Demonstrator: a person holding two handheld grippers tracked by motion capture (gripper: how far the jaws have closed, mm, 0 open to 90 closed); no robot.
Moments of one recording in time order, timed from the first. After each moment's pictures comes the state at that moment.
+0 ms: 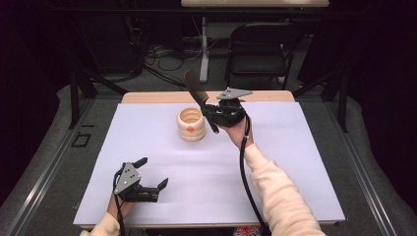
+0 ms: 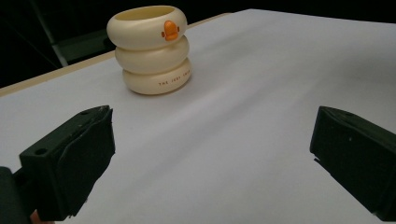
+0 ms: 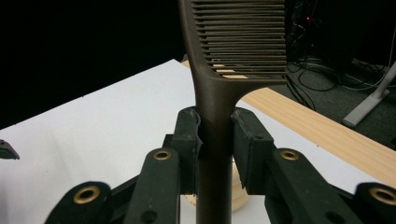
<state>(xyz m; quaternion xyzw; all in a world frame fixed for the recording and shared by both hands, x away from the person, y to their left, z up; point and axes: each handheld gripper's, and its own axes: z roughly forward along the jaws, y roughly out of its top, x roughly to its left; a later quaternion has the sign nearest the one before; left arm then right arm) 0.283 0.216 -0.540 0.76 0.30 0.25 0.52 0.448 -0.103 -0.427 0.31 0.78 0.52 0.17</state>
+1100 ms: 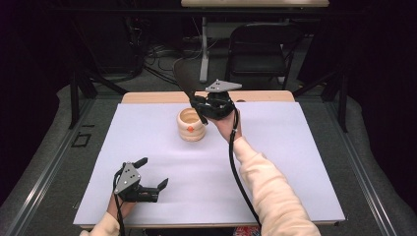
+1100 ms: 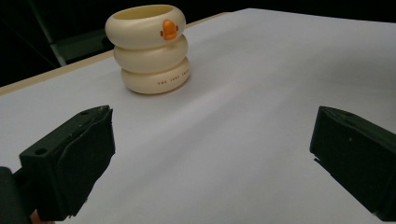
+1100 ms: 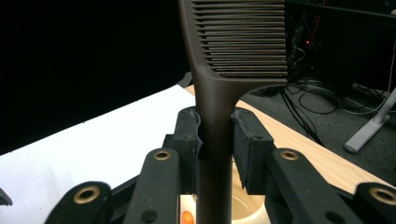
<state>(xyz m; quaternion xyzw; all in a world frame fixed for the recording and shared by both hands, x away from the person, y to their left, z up) 0.283 0.216 -0.540 0.76 0.30 0.25 0.52 0.461 -0.072 -0.412 0.29 0.76 0.55 0.19</state>
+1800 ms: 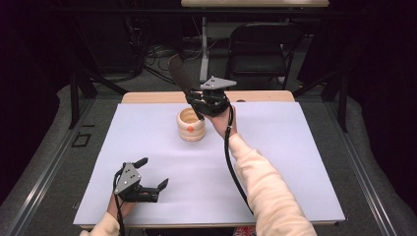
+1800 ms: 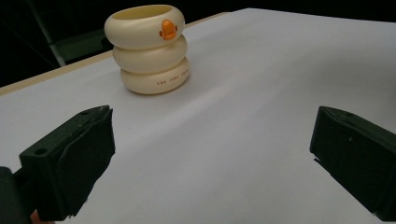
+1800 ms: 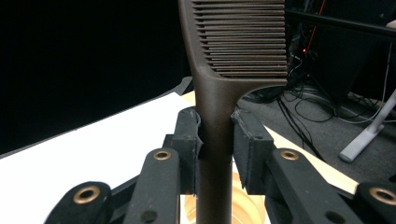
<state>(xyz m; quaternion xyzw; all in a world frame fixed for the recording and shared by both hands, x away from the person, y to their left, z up) 0.283 0.216 -0.540 0.76 0.30 0.25 0.52 0.470 -0.060 -0.410 0.28 0.76 0.55 0.20</state>
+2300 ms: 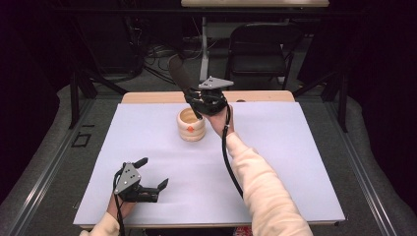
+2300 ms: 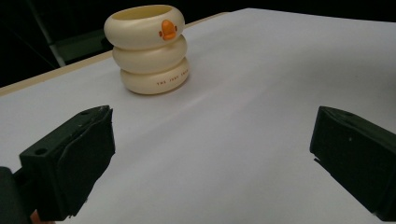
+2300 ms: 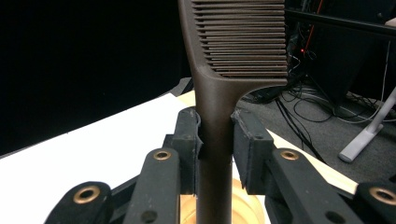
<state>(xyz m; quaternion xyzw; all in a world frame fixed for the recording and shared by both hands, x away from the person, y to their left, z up) 0.283 0.216 -0.540 0.76 0.30 0.25 0.52 0.482 -0.054 -0.419 0.28 0.75 0.55 0.21</state>
